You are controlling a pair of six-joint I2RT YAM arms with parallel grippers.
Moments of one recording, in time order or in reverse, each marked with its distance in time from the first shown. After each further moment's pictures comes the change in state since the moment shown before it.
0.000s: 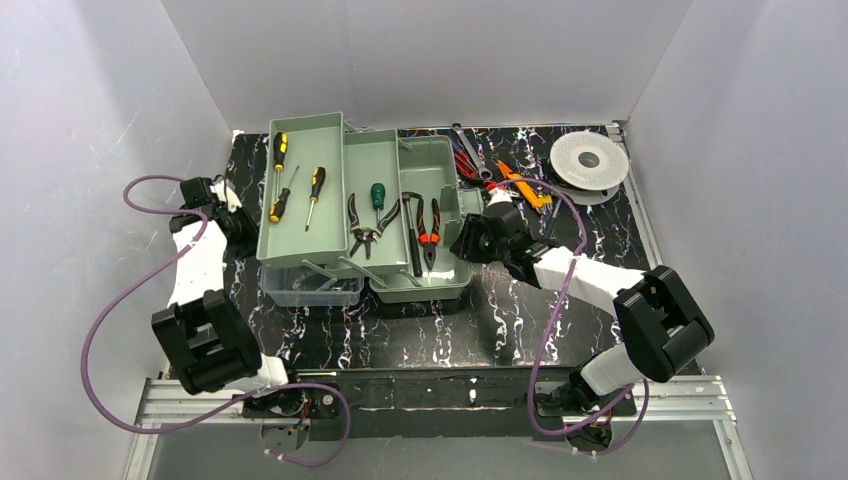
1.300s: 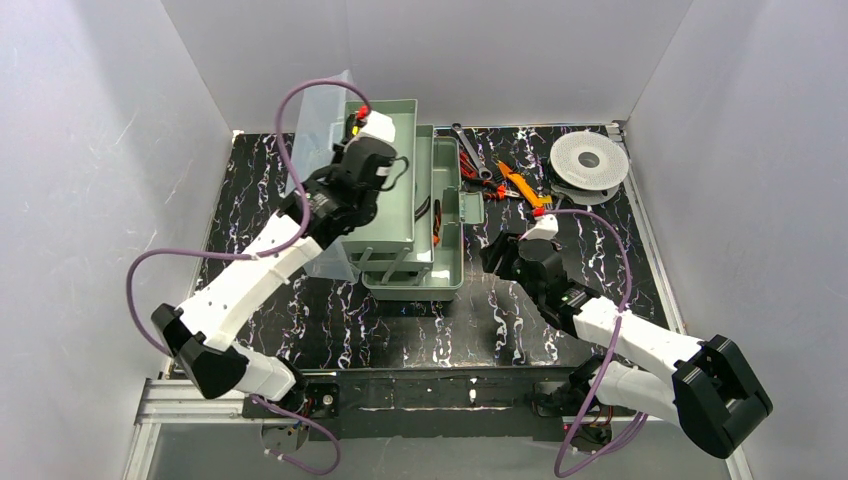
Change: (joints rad) left arm -1.111 -0.043 0.462 -0.035 -1.189 0.257; right arm 0.019 -0.412 -0.370 0.160 0.272 -0.014
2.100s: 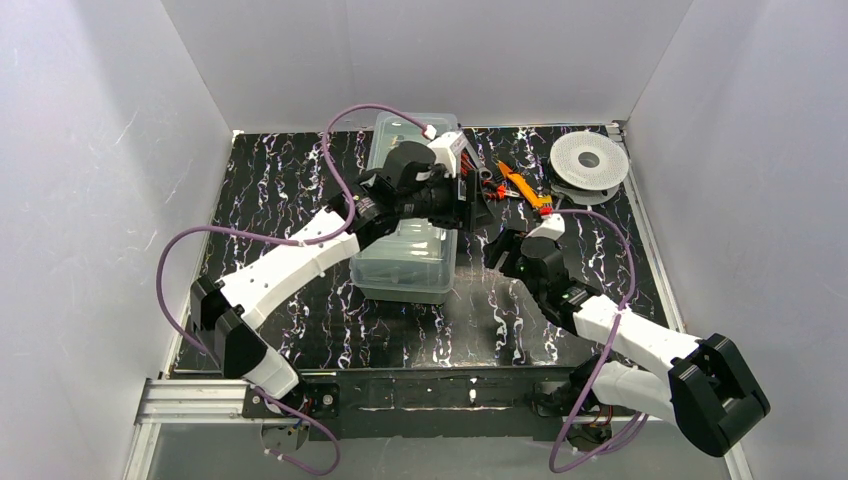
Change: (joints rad) left arm -0.135 0.159 -0.020 0.332 1.061 -0.632; right arm -0.030 0.014 0.000 -0.006 0.047 0.031
